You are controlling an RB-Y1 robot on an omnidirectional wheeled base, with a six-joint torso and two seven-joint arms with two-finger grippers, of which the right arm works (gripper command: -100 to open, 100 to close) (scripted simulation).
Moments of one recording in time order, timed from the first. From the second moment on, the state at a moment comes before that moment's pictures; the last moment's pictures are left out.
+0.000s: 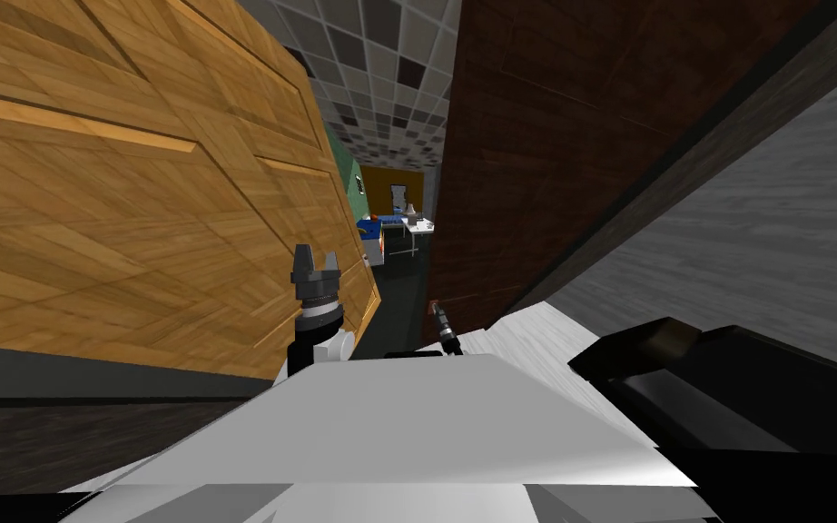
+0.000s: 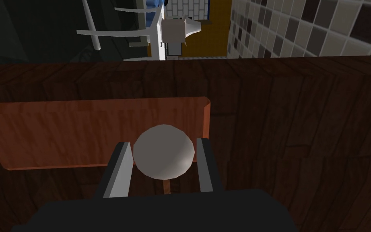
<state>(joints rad) 0.11 -0.06 0.25 -0.92 -0.01 -0.77 -0.02</state>
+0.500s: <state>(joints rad) 0.10 -0.07 0.20 -0.92 -0.02 -0.76 0.00</state>
